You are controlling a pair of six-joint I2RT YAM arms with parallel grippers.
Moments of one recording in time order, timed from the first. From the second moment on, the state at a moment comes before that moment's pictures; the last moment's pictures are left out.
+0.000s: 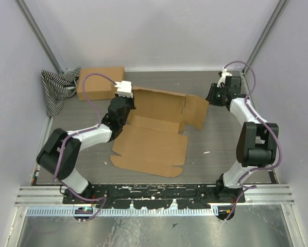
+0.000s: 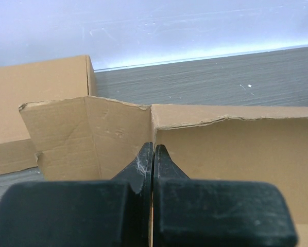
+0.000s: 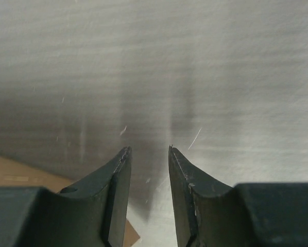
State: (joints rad) left arm -0.59 1.60 0.83 0.72 -0.39 -0.06; right arm -0.08 1.70 1.25 -0.28 -0.22 0.12
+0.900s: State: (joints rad) left arm -0.59 1.56 0.53 0.99 -0.37 -0.11; right arm 0.20 1.32 0.80 -0.21 -0.29 0.19
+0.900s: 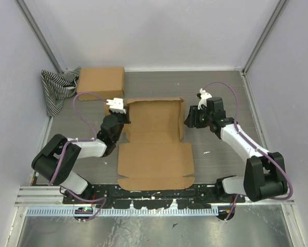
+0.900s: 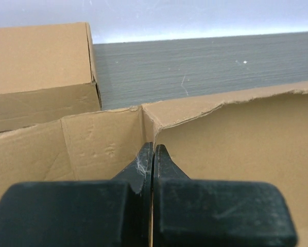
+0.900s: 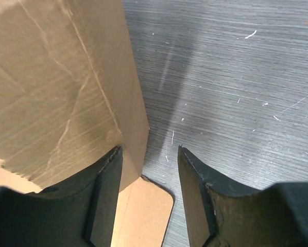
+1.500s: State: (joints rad) left arm -0.59 1.48 0.38 1.20 -0.25 -0.10; right arm 0.20 1.27 0.92 -0.24 -0.36 0.17
